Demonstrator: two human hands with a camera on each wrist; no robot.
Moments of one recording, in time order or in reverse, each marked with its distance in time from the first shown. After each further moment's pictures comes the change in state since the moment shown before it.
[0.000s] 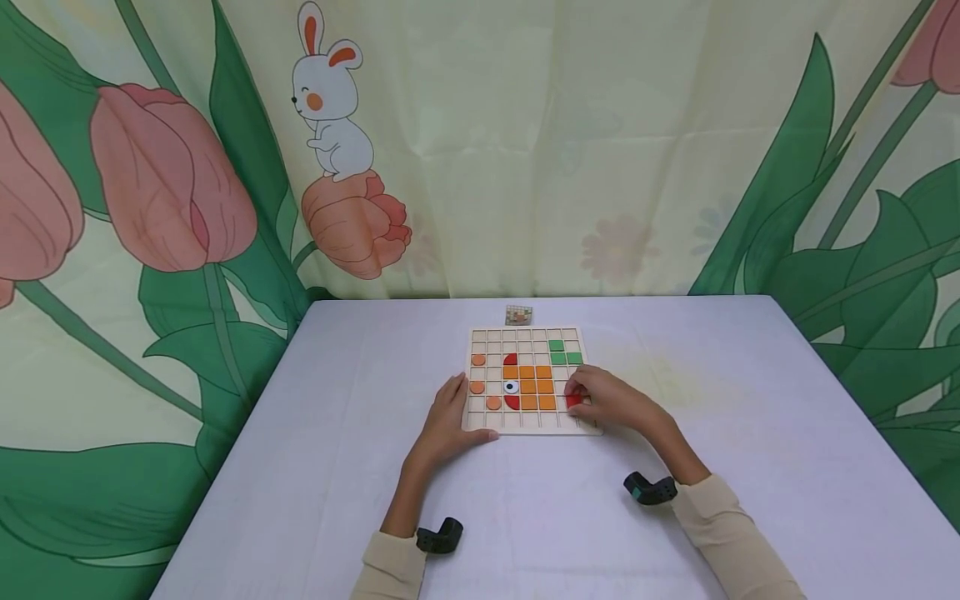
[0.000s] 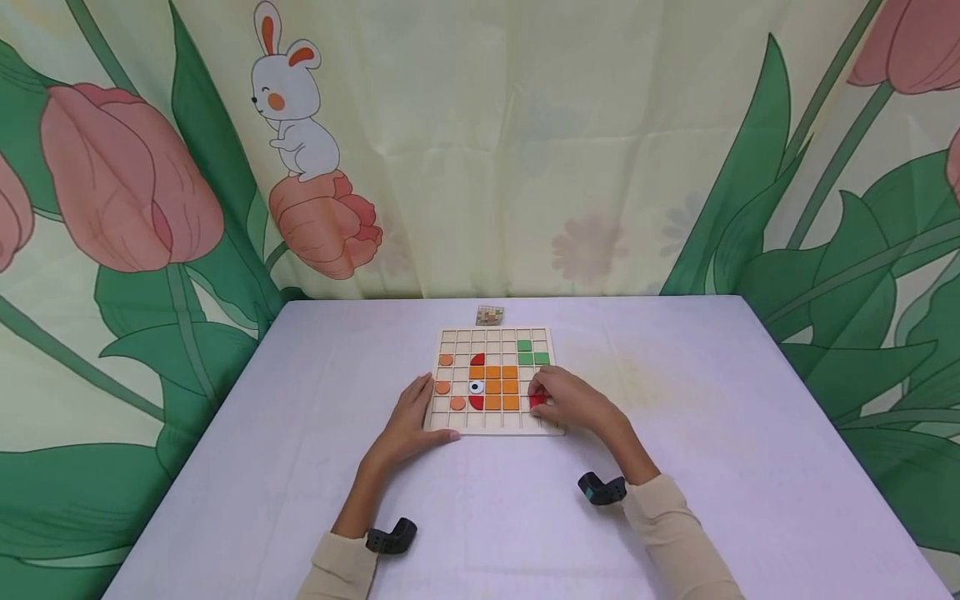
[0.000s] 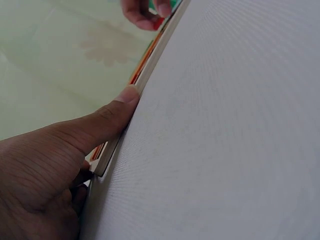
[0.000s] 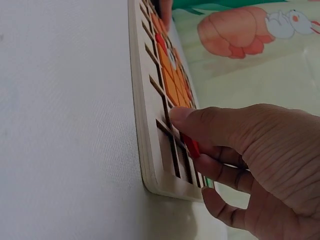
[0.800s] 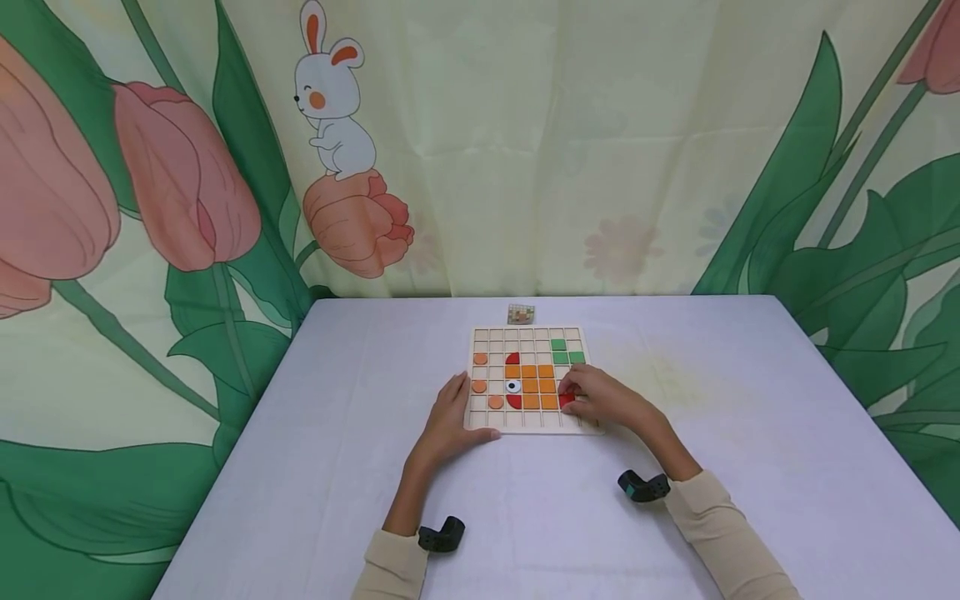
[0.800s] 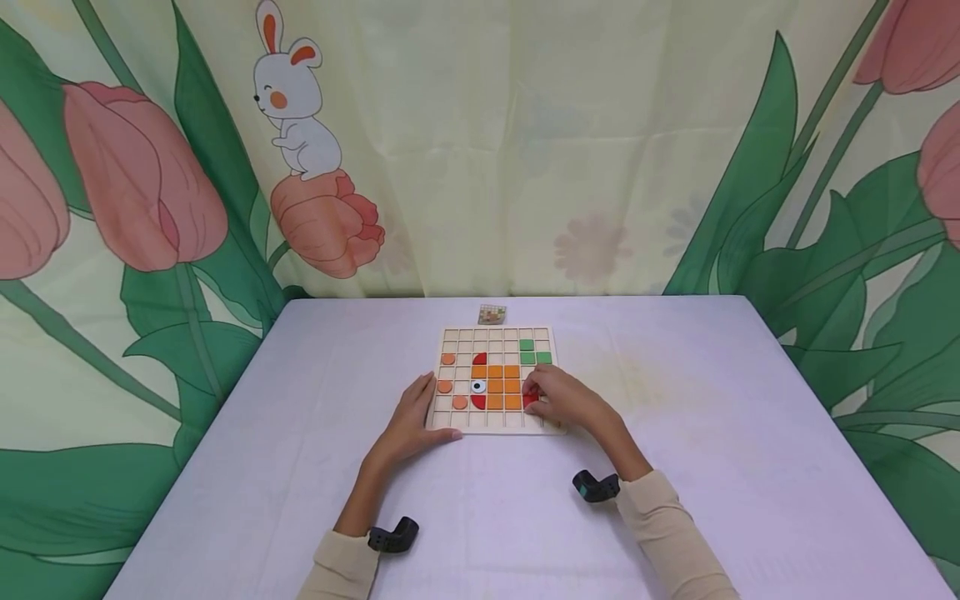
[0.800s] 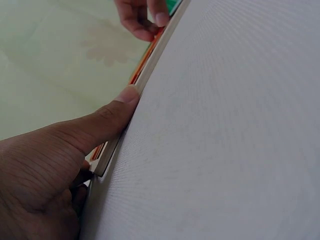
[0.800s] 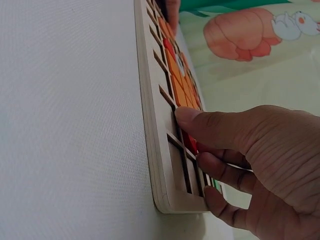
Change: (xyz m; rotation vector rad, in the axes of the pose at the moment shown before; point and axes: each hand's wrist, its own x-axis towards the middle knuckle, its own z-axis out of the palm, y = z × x) left_hand -0.001 0.004 -0.002 -0.018 0.001 -0.009; right_hand 0.014 -0.005 0.005 0.026 -0.040 0.062
